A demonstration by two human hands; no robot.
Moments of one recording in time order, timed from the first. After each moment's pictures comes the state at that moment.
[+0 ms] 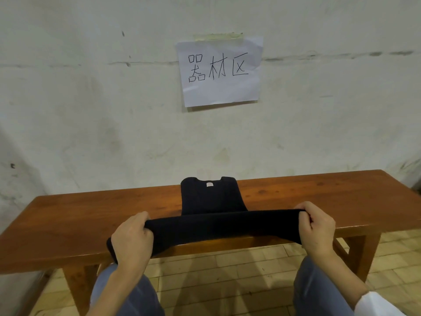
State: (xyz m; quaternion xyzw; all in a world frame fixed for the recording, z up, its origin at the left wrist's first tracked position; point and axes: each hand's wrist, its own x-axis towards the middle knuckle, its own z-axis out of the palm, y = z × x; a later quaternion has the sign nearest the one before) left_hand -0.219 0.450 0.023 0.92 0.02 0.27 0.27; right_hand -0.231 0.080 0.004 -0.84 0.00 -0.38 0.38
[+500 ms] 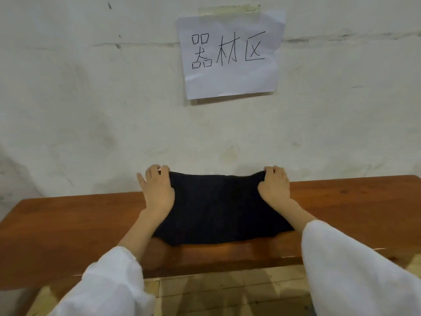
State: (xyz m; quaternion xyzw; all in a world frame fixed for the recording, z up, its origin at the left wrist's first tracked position) left_hand -0.030 0.422 0.007 0.98 0.04 0.17 0.12; right_hand -0.033 0.127 0.001 -0.97 0.12 -0.07 0.18
